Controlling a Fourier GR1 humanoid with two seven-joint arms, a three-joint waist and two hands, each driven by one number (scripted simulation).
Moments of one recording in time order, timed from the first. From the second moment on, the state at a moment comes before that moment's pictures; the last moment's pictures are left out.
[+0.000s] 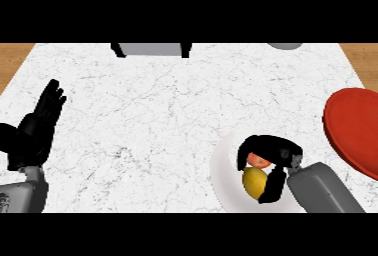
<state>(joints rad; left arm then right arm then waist) -0.15 0.25 0.14 -1.53 -0.02 0.05 0.12 -0.32 -0.30 0.35 -1.33 0.63 0.75 0.03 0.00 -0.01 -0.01</state>
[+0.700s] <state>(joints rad) -0.12 0.26 0.16 -1.56 -0.03 0.04 0.12 -0.18 -0.36 0.37 -1.44 0.79 0.49 -0.09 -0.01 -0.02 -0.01</state>
